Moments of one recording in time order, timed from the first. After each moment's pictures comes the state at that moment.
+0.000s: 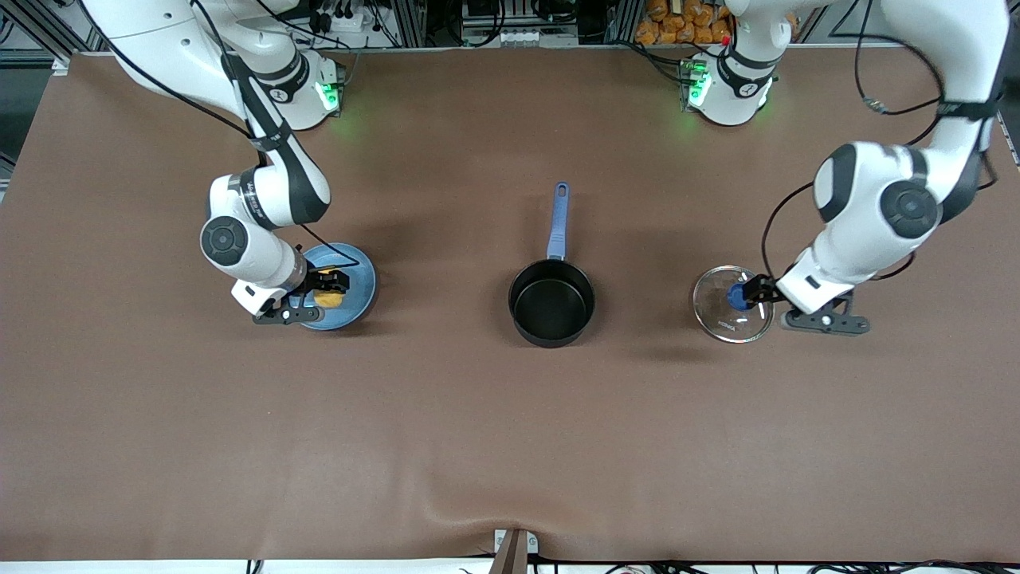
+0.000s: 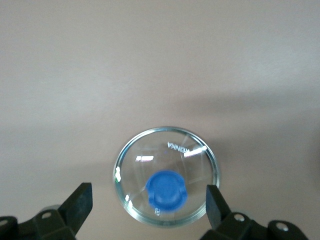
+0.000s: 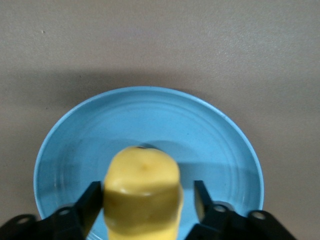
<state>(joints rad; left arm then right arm) 0.19 0.17 -0.33 -2.02 0.09 2.21 -0.07 0.17 0.36 0.06 -2.21 0.06 2.46 0.12</state>
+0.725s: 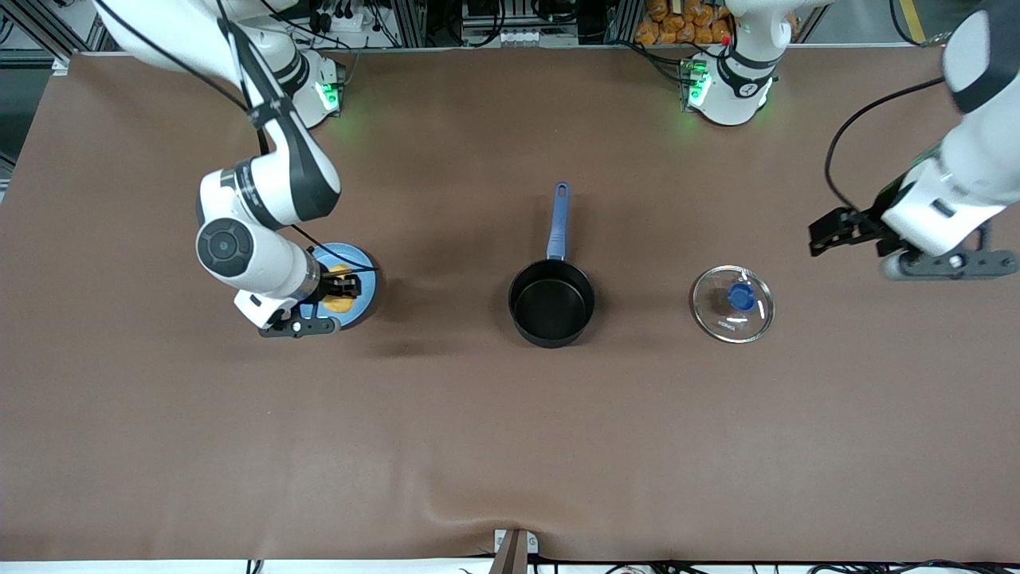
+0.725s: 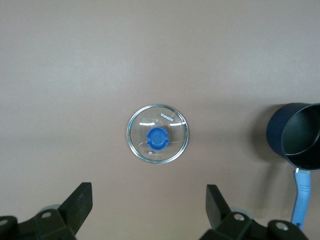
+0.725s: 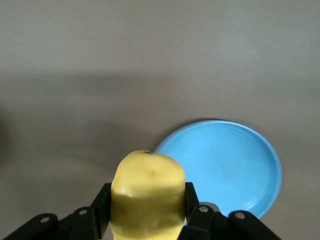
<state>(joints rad) 0.23 0.05 -0.35 -1.62 0.00 1.67 -0.13 0.27 0.34 0.08 -1.80 0.11 2.04 0.25</state>
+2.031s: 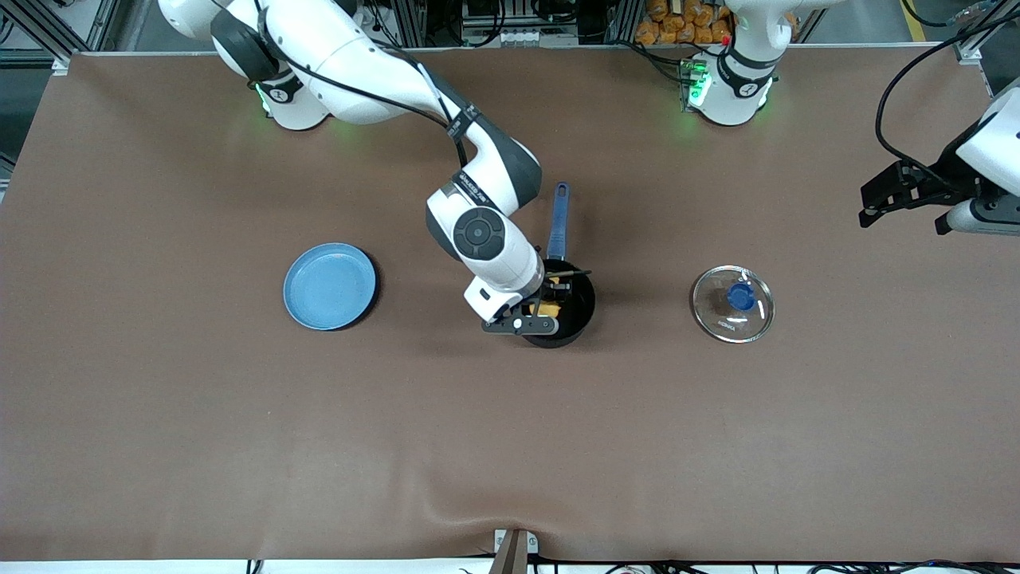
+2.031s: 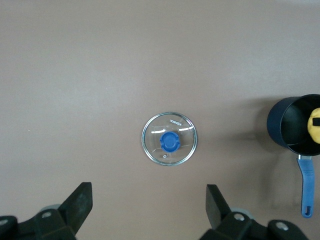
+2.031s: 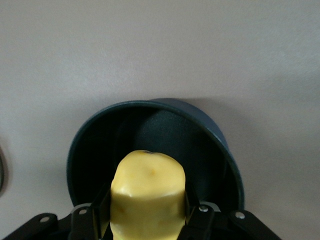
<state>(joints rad) 0.07 0.00 -0.15 -1.55 0.00 1.63 0.03 0.71 0.91 0.07 -1.13 0.23 2.18 0.70</state>
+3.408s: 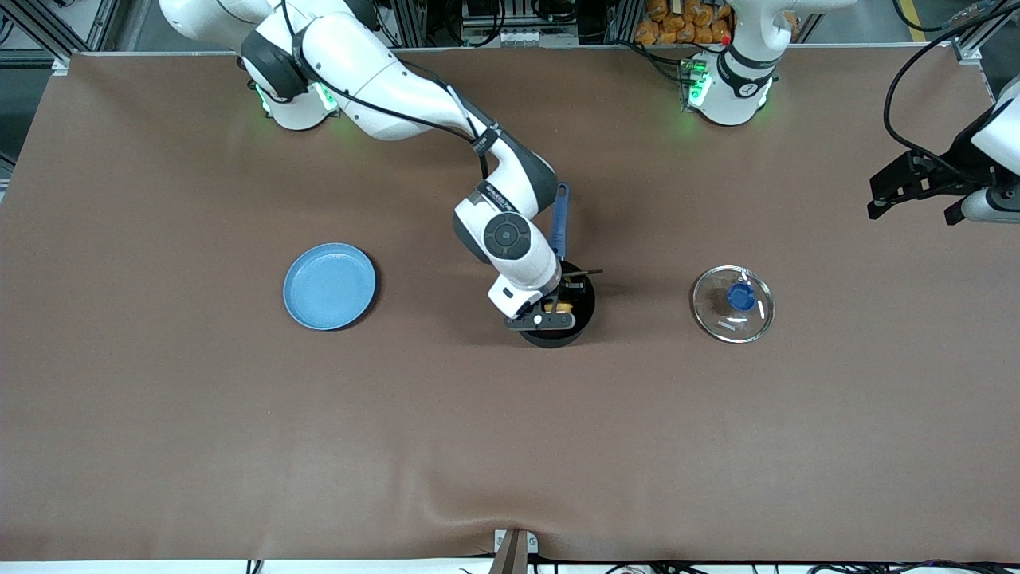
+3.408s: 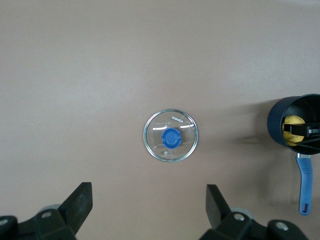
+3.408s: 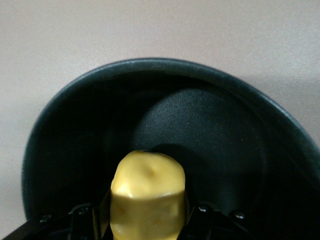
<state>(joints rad) -0.09 -0.01 0.02 -1.54 0.00 1.60 0.02 0.76 1.02 0.06 -1.11 0.20 2.29 0.71</state>
